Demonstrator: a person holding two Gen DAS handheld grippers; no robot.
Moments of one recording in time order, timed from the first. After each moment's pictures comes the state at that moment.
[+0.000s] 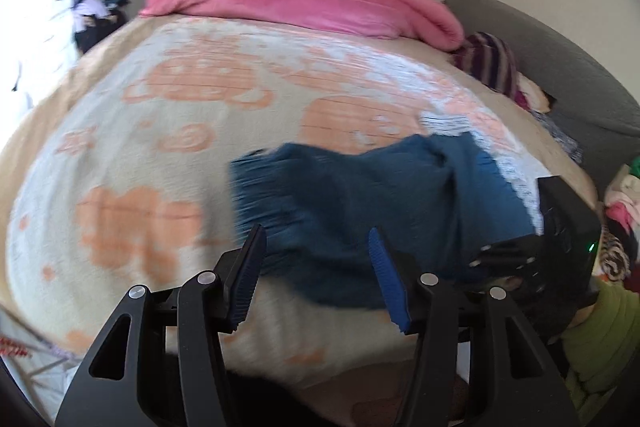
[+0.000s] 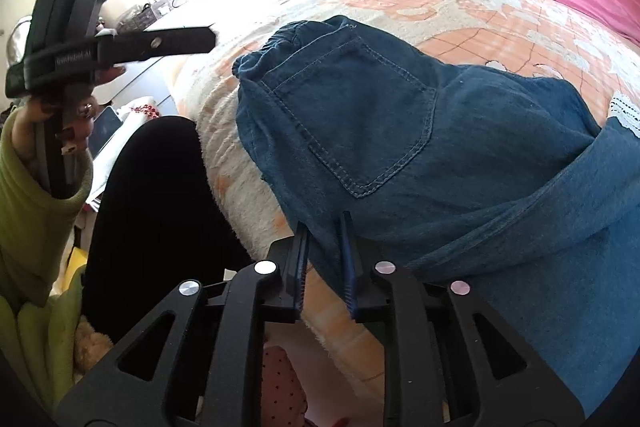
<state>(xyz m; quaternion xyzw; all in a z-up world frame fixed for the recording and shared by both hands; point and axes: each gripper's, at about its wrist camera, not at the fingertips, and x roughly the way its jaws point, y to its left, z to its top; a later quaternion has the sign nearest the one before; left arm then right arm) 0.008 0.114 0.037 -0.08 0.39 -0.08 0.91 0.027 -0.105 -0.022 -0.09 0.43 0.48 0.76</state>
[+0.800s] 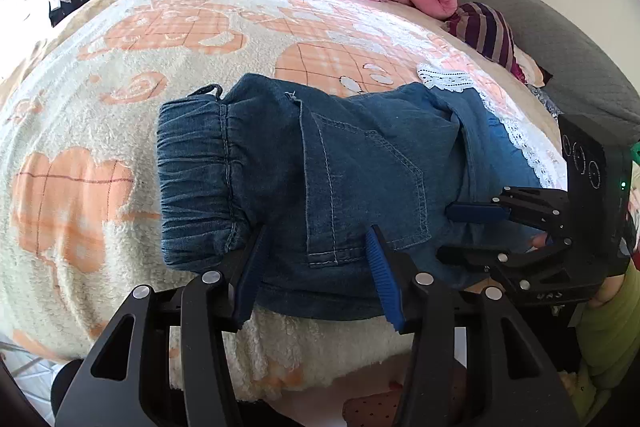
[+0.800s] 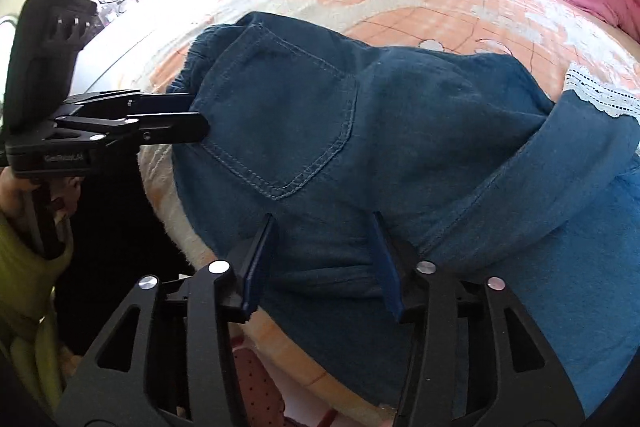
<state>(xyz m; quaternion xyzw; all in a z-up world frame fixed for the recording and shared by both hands) 0.032 0.099 -0.024 -0.09 0.44 -0.10 0.89 0.056 -0.111 -0.027 -0.10 0.46 0.40 0.79</state>
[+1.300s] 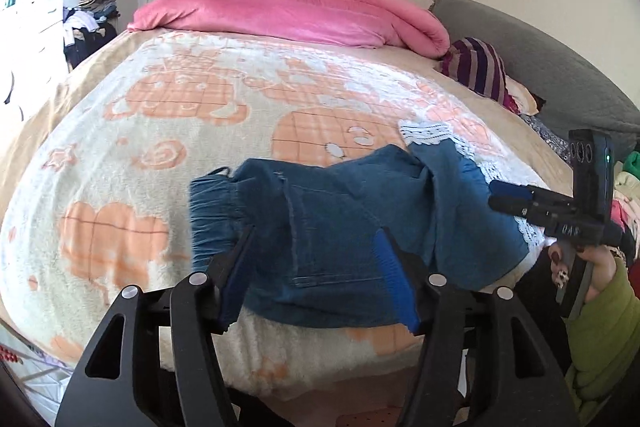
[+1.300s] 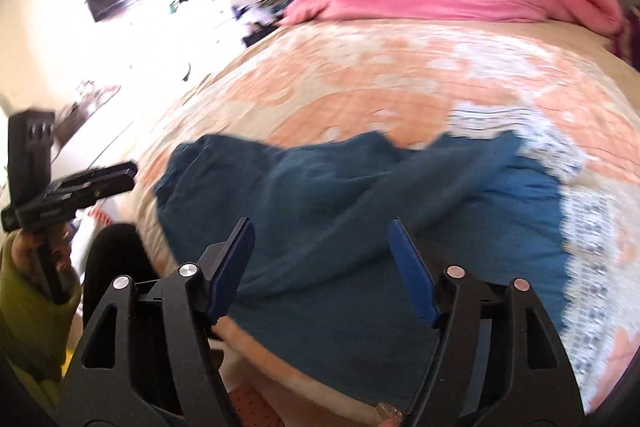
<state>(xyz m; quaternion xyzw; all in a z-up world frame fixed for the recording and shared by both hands) 0.003 0.087 0.042 -0.08 0.37 -0.09 0.92 0.063 -0.221 0.041 0.02 0.38 0.32 0.87</state>
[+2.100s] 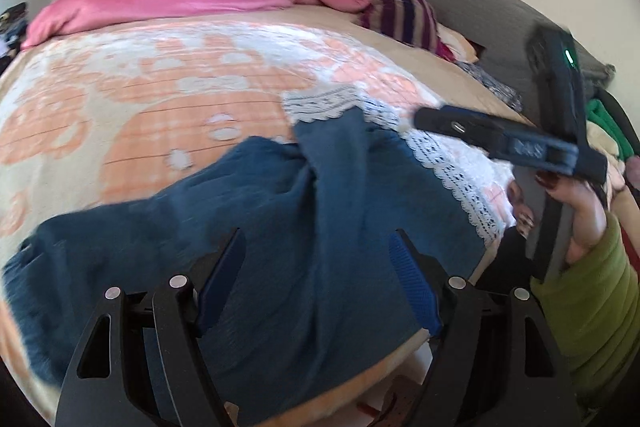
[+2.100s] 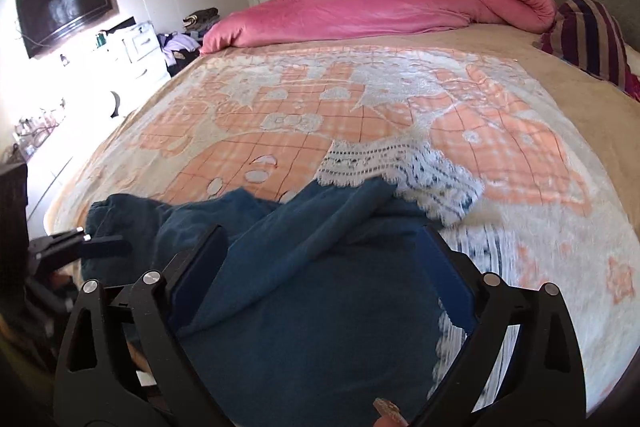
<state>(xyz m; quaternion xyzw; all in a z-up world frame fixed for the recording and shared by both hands) 0.089 -0.040 0.014 -0.04 0.41 -0.23 0.88 0.148 -0.262 0.053 0.00 0.38 0.20 0.90</state>
